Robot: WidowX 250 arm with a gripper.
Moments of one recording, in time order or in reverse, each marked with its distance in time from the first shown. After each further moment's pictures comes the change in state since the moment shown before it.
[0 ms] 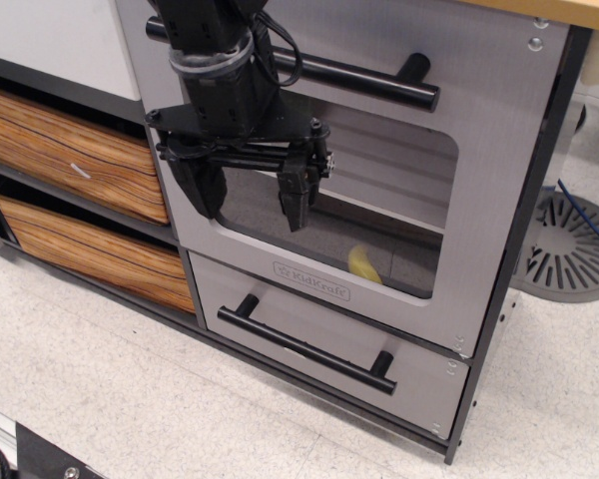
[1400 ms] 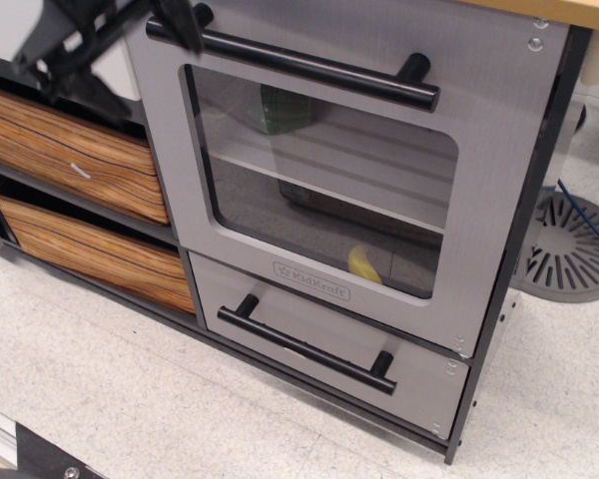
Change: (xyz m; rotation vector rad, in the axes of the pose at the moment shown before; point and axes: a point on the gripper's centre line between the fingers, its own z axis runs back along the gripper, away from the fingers) arm 0.042 0.076 0.067 -0.202 -0.303 1.015
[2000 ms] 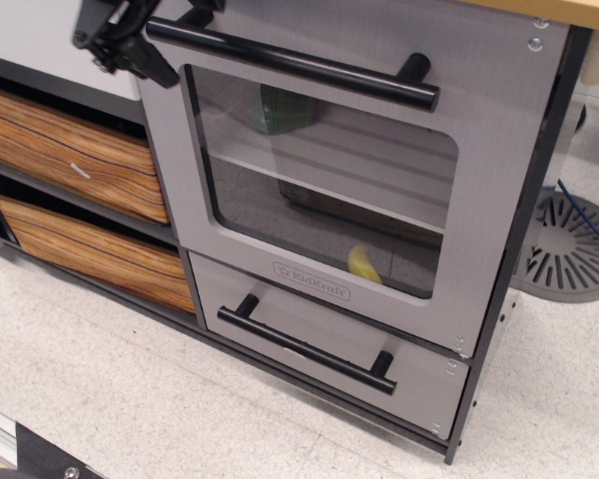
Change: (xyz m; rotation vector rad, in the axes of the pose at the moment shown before) arm 0.002 -0.029 -0.021 -0.011 0.008 0.263
